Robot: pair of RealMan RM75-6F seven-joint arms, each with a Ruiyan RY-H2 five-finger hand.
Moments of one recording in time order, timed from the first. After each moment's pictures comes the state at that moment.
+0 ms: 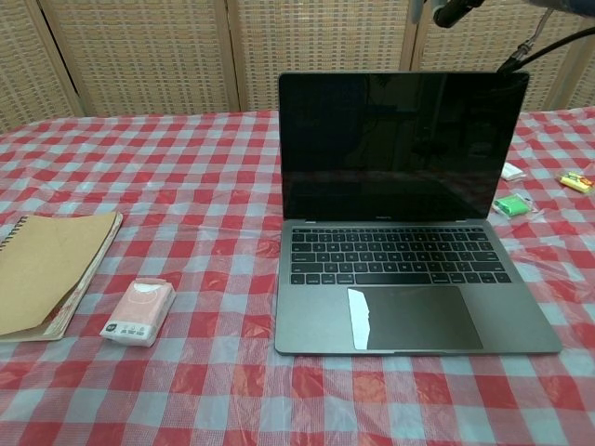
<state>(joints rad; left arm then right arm) -0.13 -1.30 -0.07 -1.43 1.51 1.50 0.07 0.98 -1.37 0.44 -1.55 -0.65 1.06 -0.71</state>
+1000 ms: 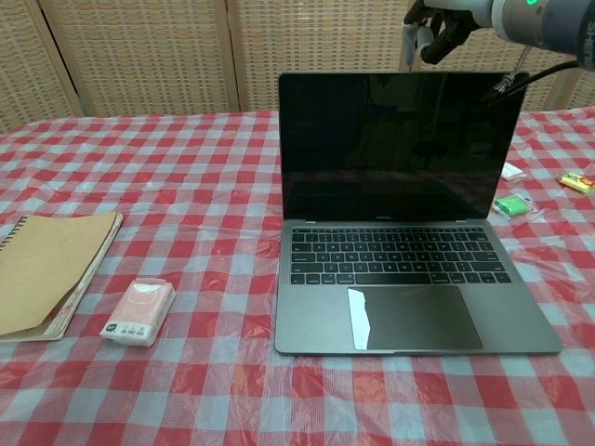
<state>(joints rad) -0.14 -1.29 -0.06 -1.44 1.52 1.50 0.06 1.03 -1.41 0.37 -1.53 -0.57 1.06 -0.72</state>
